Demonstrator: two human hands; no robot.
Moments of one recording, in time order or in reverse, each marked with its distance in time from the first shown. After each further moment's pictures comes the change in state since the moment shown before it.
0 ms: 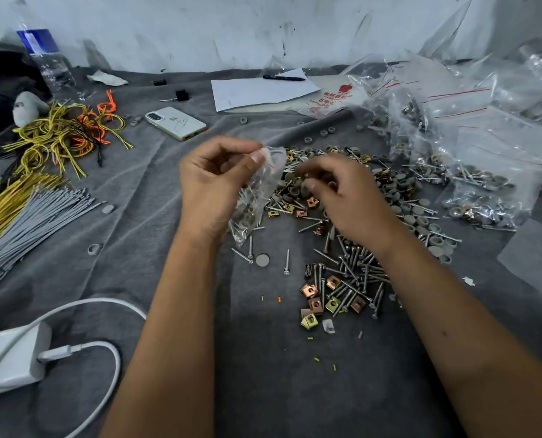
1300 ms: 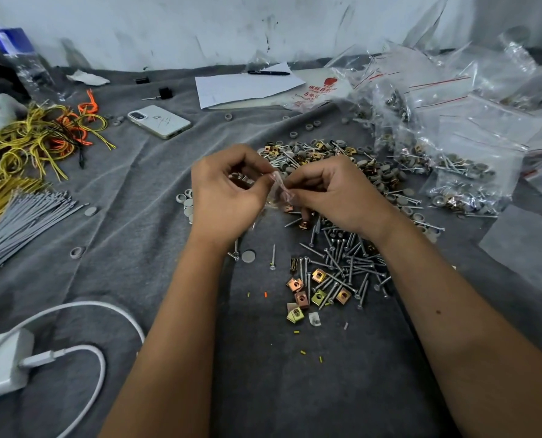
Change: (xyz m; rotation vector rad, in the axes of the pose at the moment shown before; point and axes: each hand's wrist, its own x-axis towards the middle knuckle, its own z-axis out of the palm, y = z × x) left_hand -0.017 0.001 0.024 0.528 -0.108 0.206; right_hand 0.002 0.023 -0.007 0.388 -0.236 -0.007
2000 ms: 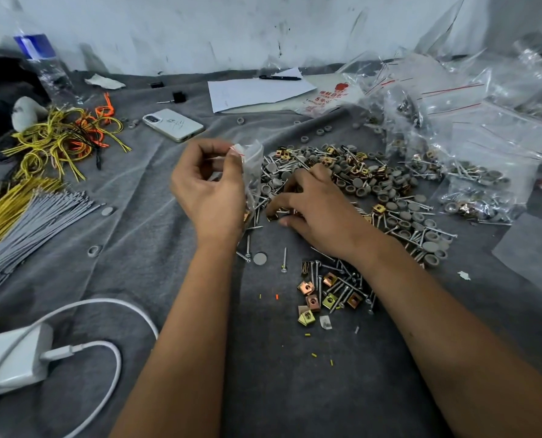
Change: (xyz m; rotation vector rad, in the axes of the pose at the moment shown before) left_hand 0.006 -0.004 -0.003 -0.249 0.519 -0.180; right_hand 0.002 -0.005 0.034 -0.913 -0.056 -0.111
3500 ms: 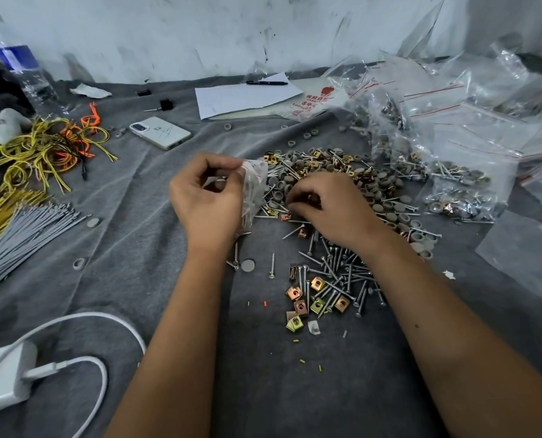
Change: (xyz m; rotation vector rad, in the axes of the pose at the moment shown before) left_hand -0.002 -0.009 0.003 0.119 -0.165 0.031; right_hand -0.008 0.027 -0.014 0.259 0.136 0.172
